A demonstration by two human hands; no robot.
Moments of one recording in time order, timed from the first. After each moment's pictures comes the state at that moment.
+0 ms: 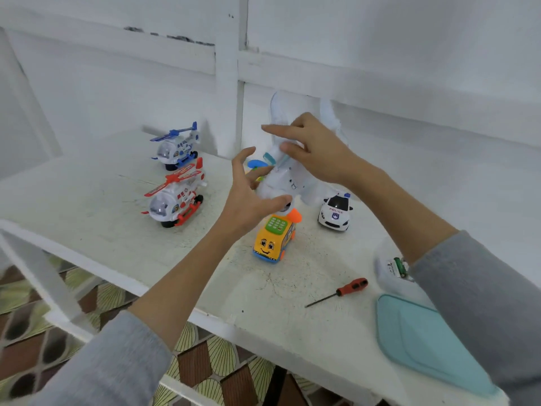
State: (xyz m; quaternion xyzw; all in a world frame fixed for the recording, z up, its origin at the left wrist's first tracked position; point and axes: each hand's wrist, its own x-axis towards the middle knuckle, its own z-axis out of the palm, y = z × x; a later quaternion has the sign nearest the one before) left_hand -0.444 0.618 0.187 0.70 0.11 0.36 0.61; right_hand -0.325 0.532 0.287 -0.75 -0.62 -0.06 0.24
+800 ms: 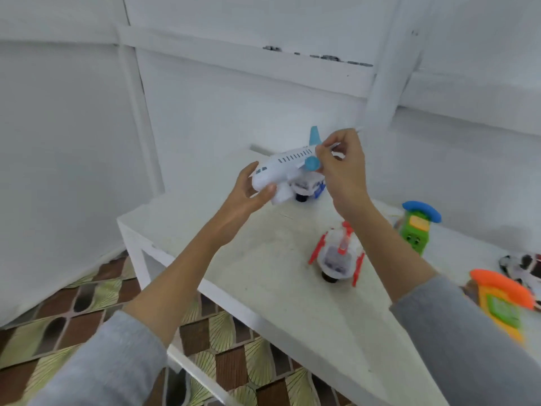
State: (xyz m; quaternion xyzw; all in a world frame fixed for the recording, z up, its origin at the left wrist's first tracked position) left_hand -0.625 0.951 0.162 0.72 0.19 0.30 0.60; right_hand -0.480 0.855 0.226 -0.62 -0.39 0.04 0.68
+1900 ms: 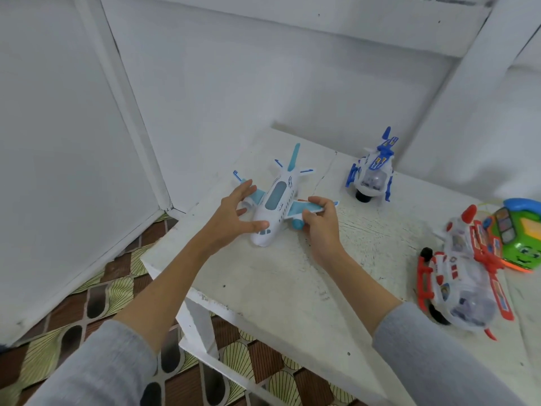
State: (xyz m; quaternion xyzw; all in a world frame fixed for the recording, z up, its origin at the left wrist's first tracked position) left_hand -0.654 1.156 0.079 0.75 0.26 0.17 0.58; right_hand -0.518 1.034 0.065 -0.69 -0.14 0.25 0.67
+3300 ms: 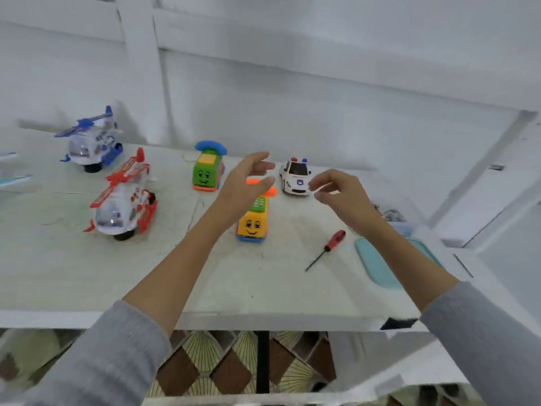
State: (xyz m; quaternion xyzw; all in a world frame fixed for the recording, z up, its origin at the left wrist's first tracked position) left_hand -0.426 0.645 0.162 0.78 0.00 0.22 0.58; right_hand -0.360 0.452 0.183 -0.85 -0.26 -0.02 0.46
